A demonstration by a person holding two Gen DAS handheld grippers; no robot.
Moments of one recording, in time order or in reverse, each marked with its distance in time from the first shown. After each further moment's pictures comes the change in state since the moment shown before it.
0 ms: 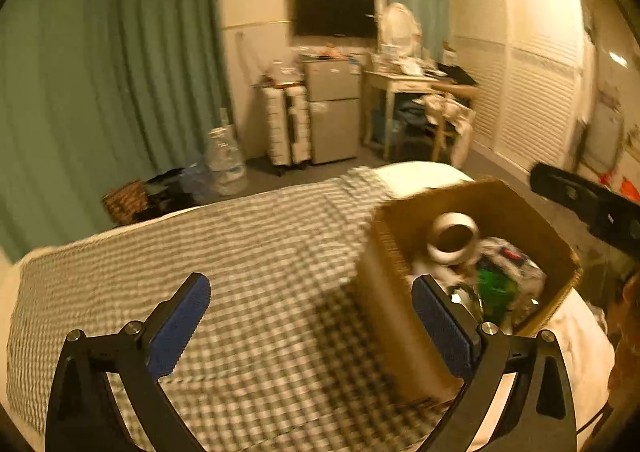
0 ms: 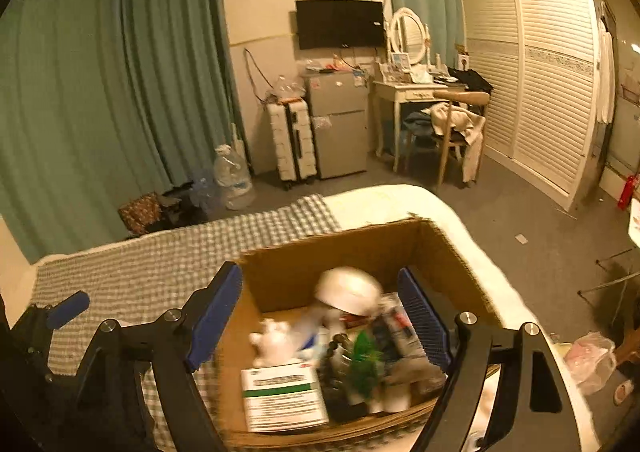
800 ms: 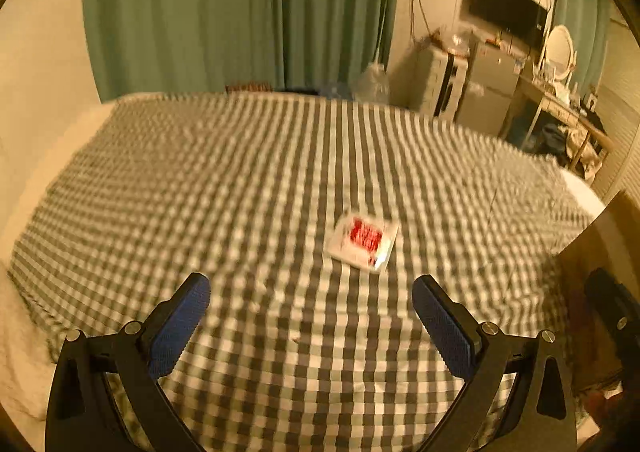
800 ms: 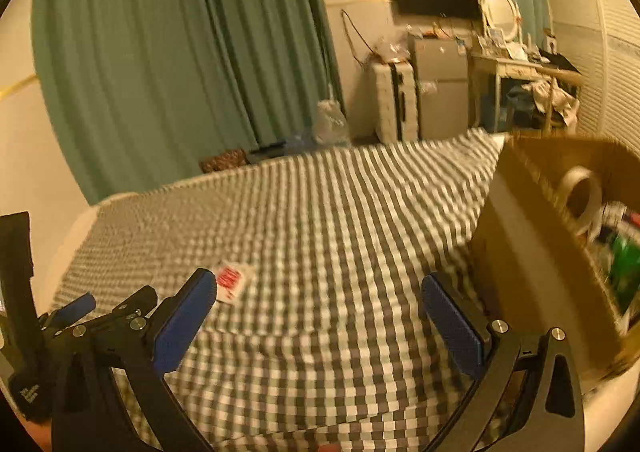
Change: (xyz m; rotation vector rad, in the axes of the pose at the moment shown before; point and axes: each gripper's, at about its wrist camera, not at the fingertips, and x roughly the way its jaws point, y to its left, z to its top) left arm 0.074 0.226 -0.147 -0.381 0.179 0.302; right arm 0.091 0.210 -0.140 -0.090 0.105 0.252
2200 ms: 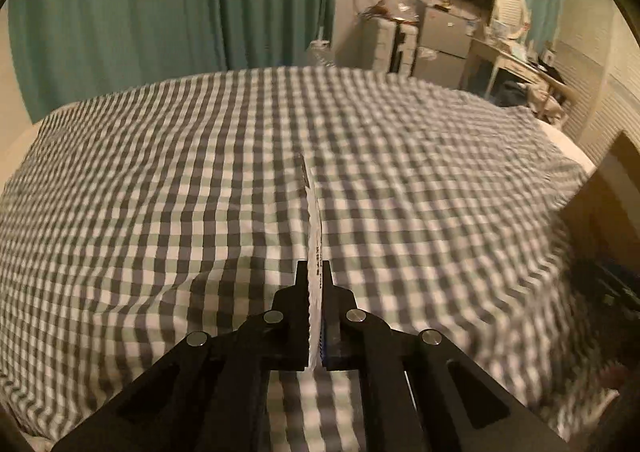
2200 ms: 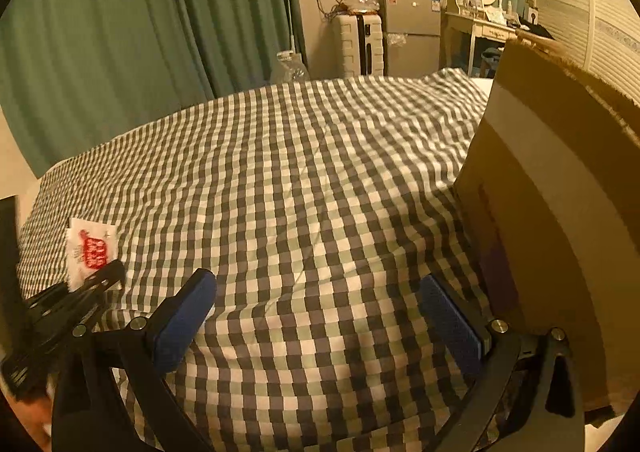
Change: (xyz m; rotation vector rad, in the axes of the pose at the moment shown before) left arm 0.049 -0.025 -0.005 0.167 0.020 -0.146; right arm 0.062 -0.027 -0.020 0.013 0.151 -0.133
